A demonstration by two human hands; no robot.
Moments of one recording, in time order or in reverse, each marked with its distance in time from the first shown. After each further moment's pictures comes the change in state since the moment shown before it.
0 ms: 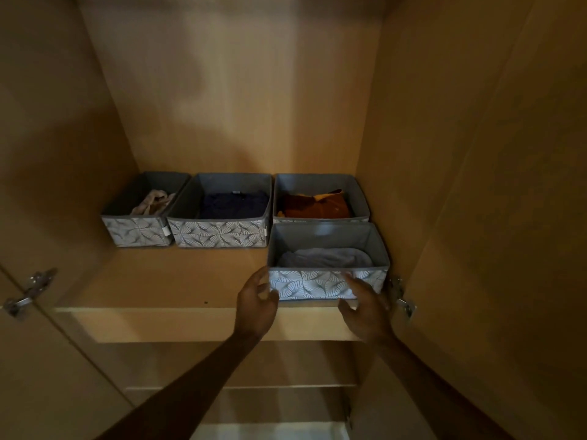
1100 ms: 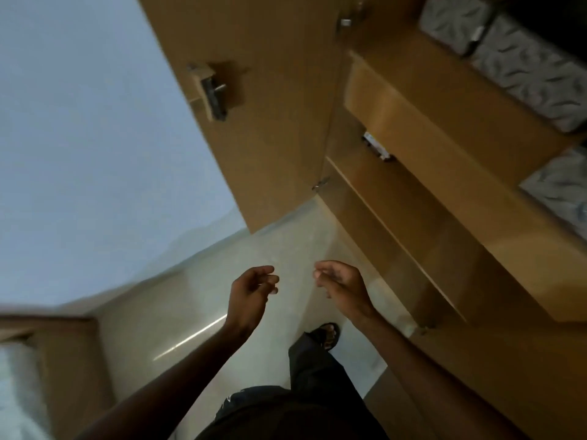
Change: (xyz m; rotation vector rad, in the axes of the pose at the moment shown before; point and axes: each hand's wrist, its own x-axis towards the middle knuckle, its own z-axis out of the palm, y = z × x) left_hand -0.442 -0.088 -0.104 -0.303 0.847 -0.826; right_hand -0.286 -0.056 0.171 0.300 -1.243 0.088
